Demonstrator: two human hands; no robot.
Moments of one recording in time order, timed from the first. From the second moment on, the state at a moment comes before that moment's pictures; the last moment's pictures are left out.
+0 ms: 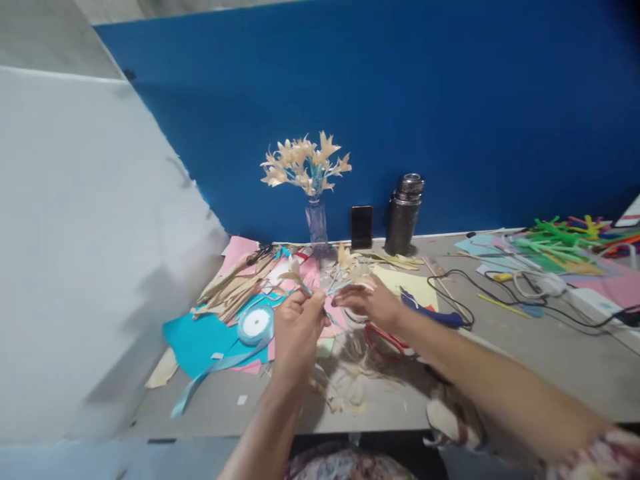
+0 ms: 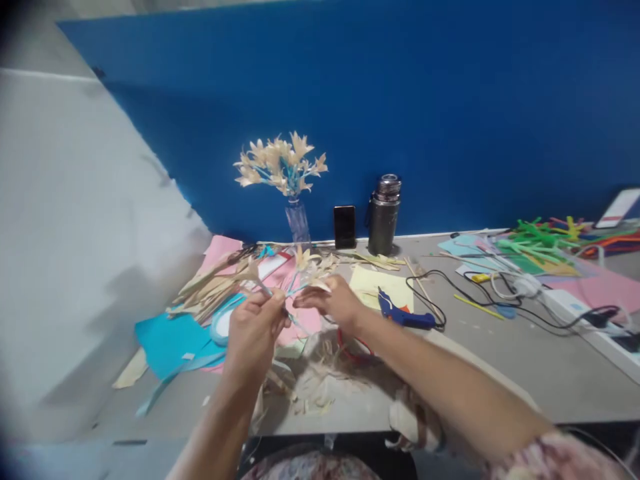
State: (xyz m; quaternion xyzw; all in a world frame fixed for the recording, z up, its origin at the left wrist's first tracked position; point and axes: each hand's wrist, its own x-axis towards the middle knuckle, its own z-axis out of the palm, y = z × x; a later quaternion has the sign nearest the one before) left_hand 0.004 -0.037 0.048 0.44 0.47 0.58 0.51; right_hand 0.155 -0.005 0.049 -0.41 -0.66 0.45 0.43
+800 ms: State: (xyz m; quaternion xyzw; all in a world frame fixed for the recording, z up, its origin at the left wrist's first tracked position) left_hand -0.007 -0.043 0.044 0.47 0.43 0.61 0.48; right_hand 0.148 -0.002 0.062 -0.33 -0.64 0.58 0.38
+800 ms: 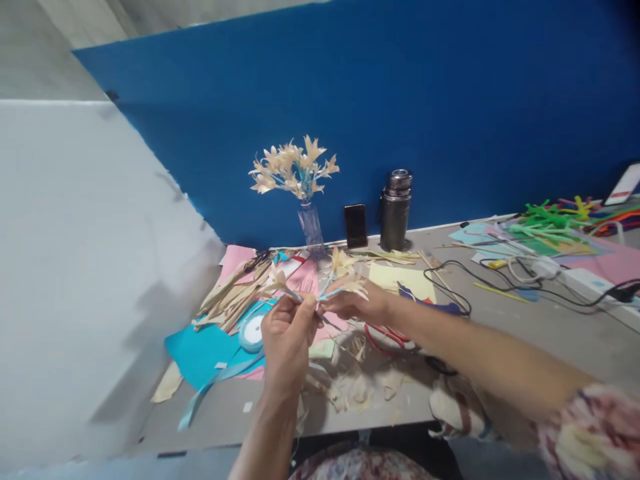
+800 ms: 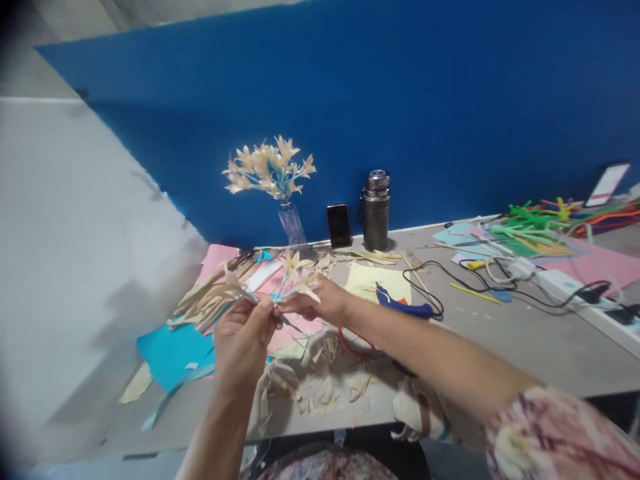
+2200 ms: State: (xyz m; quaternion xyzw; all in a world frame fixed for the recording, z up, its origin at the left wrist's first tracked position) left_hand 0.008 -0.036 0.036 0.39 0.41 0.58 0.58; right_hand 0.147 -0.021 0.047 -0.42 -0.59 0.37 0.59
